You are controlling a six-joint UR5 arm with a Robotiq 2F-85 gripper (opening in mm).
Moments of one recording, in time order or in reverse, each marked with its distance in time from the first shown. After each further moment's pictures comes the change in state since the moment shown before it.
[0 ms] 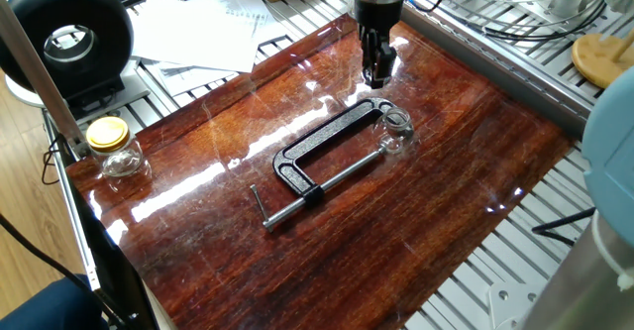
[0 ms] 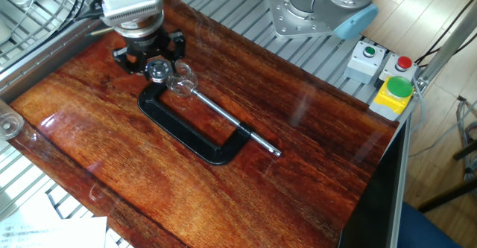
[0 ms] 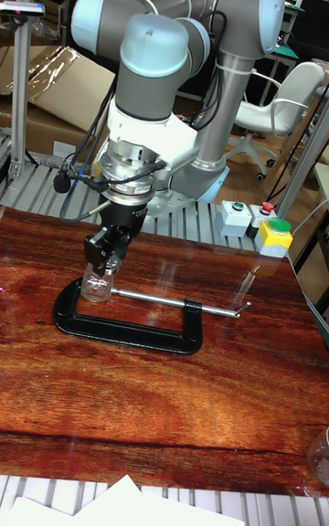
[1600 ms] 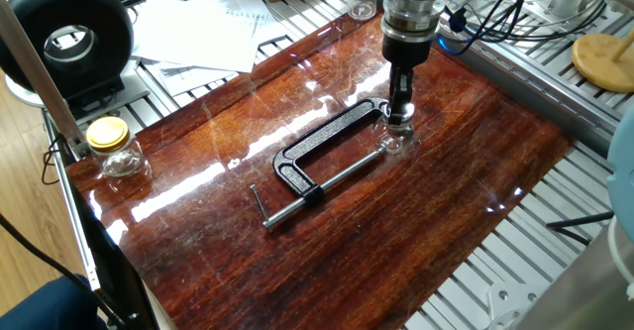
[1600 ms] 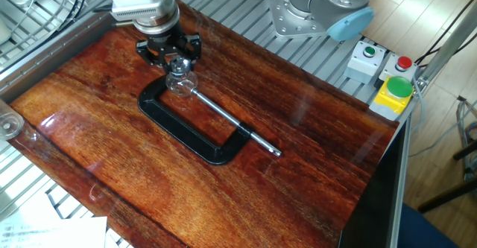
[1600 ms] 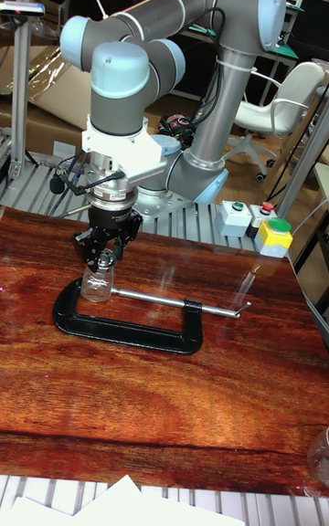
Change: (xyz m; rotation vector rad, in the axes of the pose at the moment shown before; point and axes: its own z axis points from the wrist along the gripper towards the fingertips) arm 0.034 0.033 0.052 -0.054 -0.049 0.236
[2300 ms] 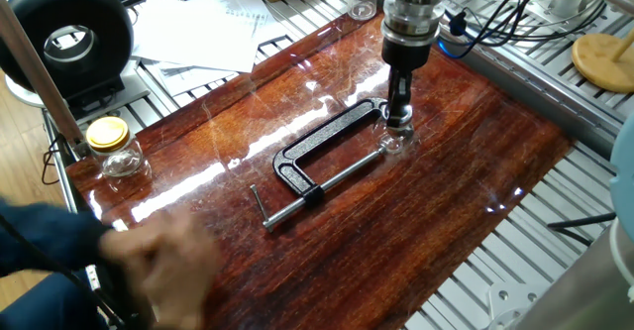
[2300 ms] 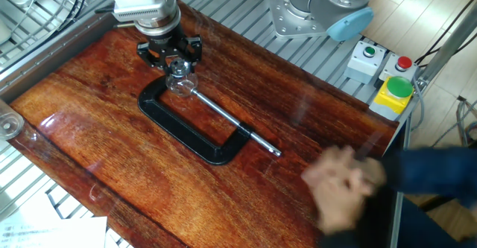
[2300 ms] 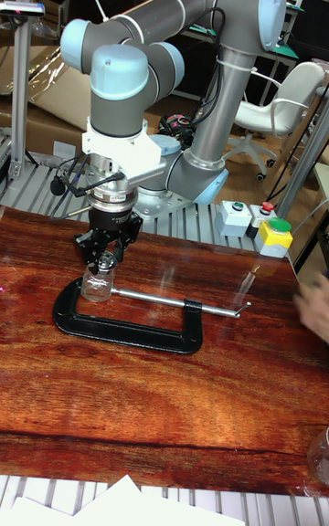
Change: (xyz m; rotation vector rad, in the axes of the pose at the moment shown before) arm -0.002 -0.002 0.006 0.008 -0.017 -0.010
